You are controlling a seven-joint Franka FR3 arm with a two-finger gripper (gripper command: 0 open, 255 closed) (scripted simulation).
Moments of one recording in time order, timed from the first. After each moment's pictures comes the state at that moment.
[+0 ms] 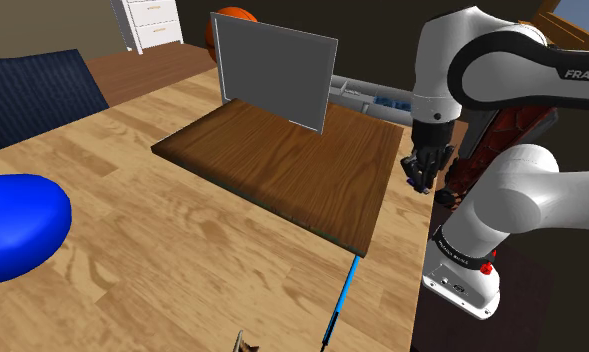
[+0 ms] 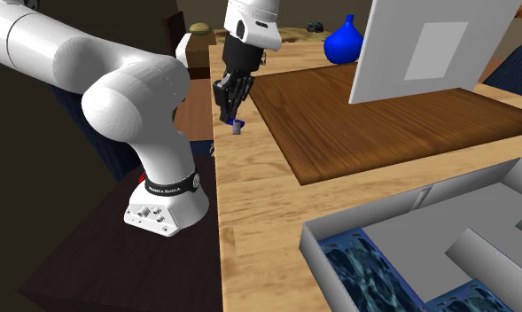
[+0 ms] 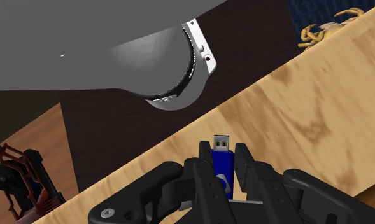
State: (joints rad) arm 0.04 -1.15 0.23 -2.90 0.22 1.45 0.41
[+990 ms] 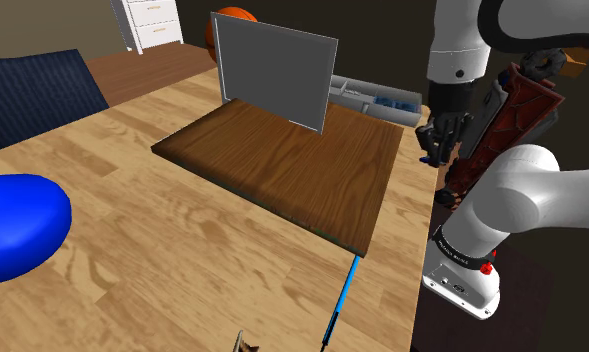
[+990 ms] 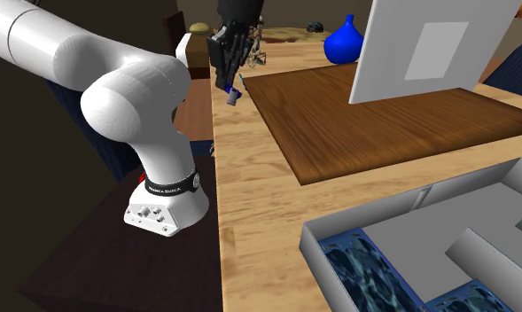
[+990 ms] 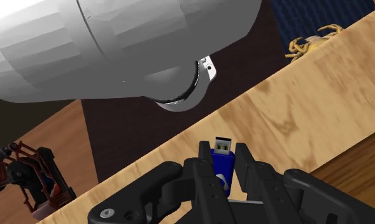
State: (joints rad) arm 0.02 -1.12 0.19 -2.69 0.17 1.28 0.41
